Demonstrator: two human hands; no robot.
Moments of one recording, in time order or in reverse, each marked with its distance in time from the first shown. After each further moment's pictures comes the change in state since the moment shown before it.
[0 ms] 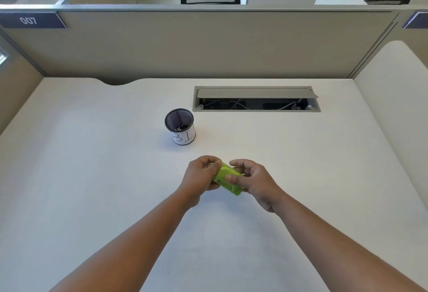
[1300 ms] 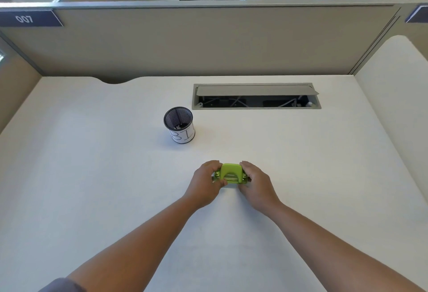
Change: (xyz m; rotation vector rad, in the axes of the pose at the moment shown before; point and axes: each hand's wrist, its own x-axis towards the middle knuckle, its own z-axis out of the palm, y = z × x) left_hand 0.014 -0.037 0.003 0.647 -0.023 0.296; right_hand 0.016 0.047 -0.018 -0.755 0.184 -0.210
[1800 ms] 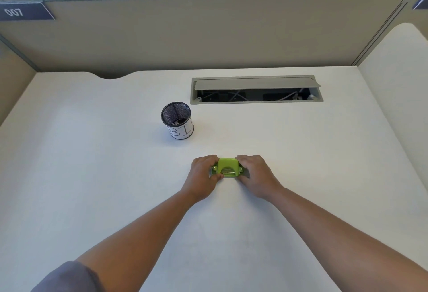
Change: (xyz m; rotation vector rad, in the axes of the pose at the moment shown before) left_hand 0.017 -0.021 0.001 0.207 0.025 0.139; right_hand 0.035 0.015 -0.007 -0.305 -0.061 -0.263
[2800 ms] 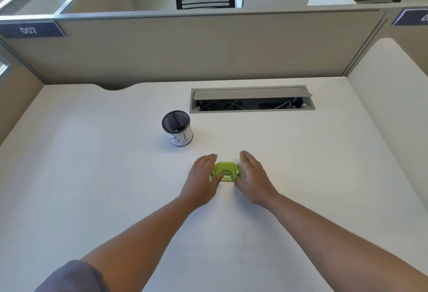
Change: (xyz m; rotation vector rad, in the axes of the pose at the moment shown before) left_hand -0.015 0.011 -0.005 0.120 0.061 0.100; right_hand -0.022 -0.028 -0.014 0.039 -0.004 0.164
